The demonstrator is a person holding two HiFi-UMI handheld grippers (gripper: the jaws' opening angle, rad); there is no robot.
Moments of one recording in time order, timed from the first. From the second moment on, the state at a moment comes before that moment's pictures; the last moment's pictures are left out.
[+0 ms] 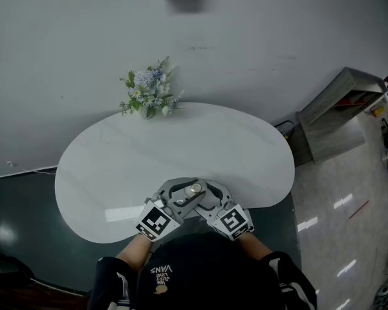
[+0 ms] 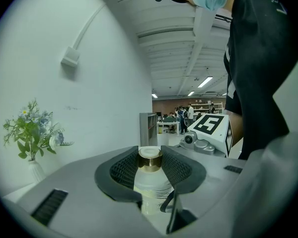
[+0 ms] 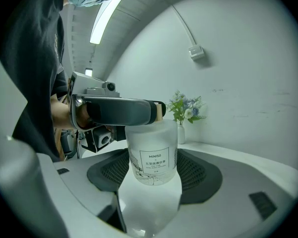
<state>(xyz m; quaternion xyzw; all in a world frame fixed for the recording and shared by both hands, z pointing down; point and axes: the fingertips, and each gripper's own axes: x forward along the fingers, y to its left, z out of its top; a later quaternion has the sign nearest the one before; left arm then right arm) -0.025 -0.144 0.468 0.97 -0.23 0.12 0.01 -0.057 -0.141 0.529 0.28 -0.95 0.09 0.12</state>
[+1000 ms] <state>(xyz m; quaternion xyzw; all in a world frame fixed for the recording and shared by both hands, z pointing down) 0.034 -0.312 0.514 0.94 -0.32 0.12 0.02 0.046 -0.279 0.572 0.31 -0.94 0.12 0.12</state>
